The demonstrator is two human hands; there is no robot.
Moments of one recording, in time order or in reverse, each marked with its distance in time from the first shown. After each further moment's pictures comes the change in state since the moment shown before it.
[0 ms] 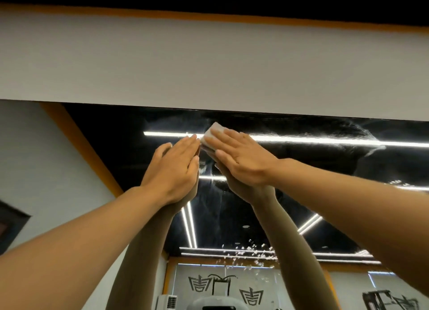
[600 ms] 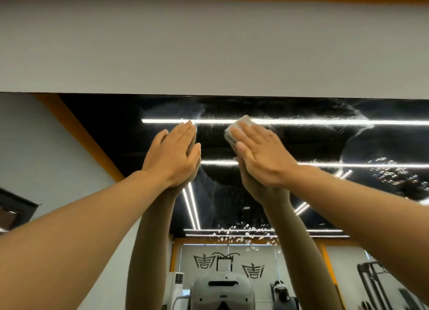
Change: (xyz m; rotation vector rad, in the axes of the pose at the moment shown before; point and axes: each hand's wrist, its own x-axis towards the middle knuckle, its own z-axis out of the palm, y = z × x) left_hand -0.002 0.007 -0.002 0.102 -0.022 -0.003; right_hand -0.057 -0.003 0.001 0.016 0.071 0.253
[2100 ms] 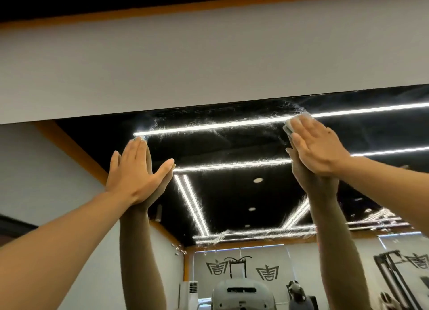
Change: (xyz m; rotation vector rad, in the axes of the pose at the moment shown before) left_hand 0.000 0.039 0.019 0.182 -0.004 -0.236; right_hand -0.083 0.203 -0.050 -0.050 0.166 0.256
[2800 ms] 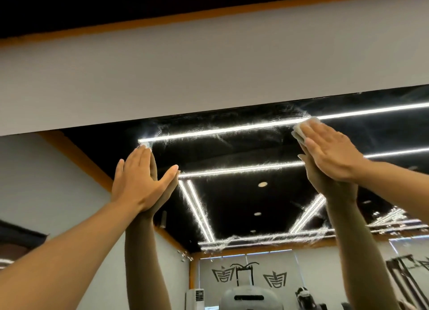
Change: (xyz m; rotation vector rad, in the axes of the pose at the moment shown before) left_hand -0.001 0.001 0.001 -0.059 0.115 0.021; right_hand -0.012 0.011 -0.009 0.045 0.008 -0.019
